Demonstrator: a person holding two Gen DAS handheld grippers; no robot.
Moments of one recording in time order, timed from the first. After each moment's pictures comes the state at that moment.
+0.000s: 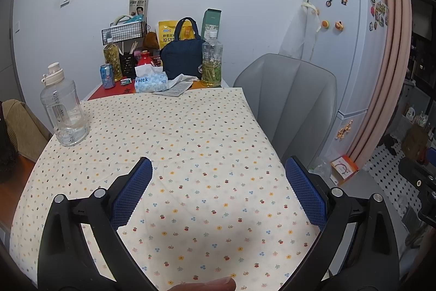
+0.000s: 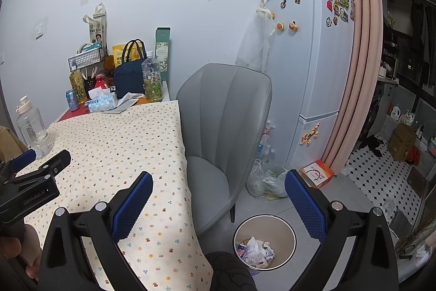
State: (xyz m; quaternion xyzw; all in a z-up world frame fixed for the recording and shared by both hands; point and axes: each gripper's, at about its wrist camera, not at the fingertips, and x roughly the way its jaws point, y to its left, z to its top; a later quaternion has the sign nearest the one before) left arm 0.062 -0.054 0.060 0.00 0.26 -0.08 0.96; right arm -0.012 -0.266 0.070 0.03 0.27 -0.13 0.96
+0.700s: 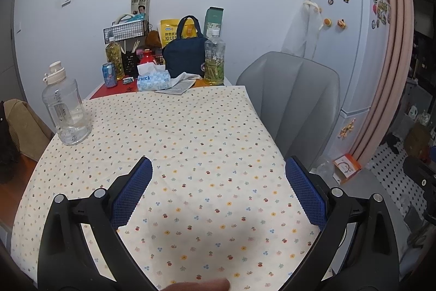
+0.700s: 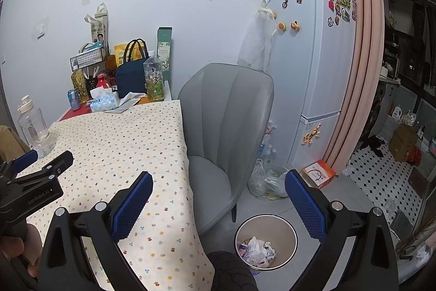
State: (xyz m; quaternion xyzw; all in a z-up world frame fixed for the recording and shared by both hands) left arm 0.064 -0.048 0.057 0.00 0.27 -0.07 0.96; right arm -0.011 -0.262 0.070 0.03 0.27 -0.12 0.96
